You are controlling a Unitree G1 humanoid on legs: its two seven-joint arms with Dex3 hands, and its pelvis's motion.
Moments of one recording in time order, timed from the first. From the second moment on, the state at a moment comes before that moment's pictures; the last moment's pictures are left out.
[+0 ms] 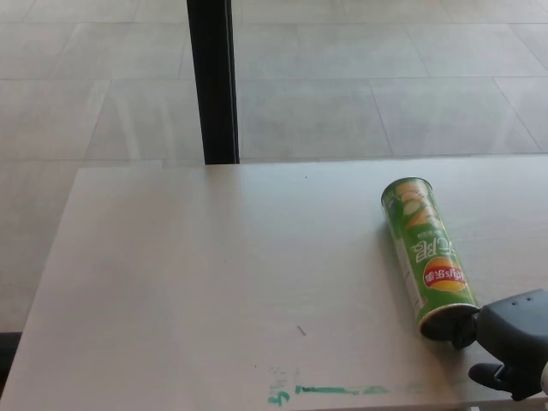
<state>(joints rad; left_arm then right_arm) 0.10 0.76 0.51 1.23 -0.28 0.01 -0.30 -0.21 -0.64 0.32 0.09 -1.04 0.02 0.23</state>
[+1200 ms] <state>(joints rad) 0.11 0.76 0.52 1.22 -0.29 0.01 -0.30 0.09 -0.76 -0.21 -0.43 -0.62 -0.03 0.43</state>
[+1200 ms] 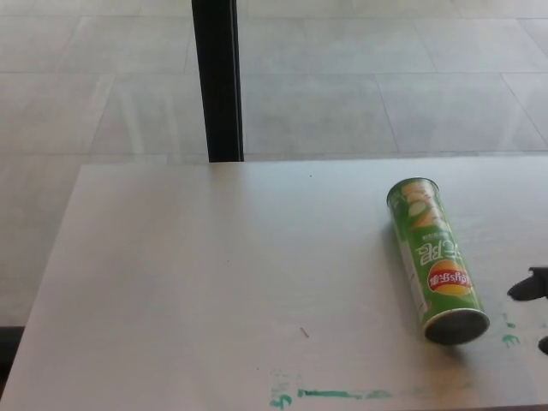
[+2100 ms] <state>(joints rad) 0.11 0.76 0.52 1.22 -0.29 0.01 -0.30 0.14 -0.61 -0.74 0.35 -0.37 -0.15 0.21</state>
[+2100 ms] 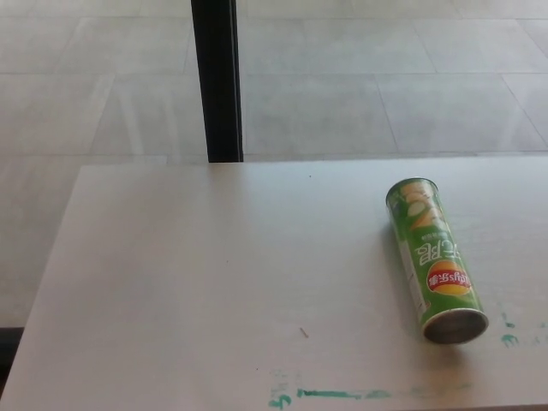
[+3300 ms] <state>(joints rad) 0.08 0.74 0.48 1.24 -0.28 0.01 -0.29 0.08 -0.49 -0.69 1.10 -0.03 -0.27 -0.04</state>
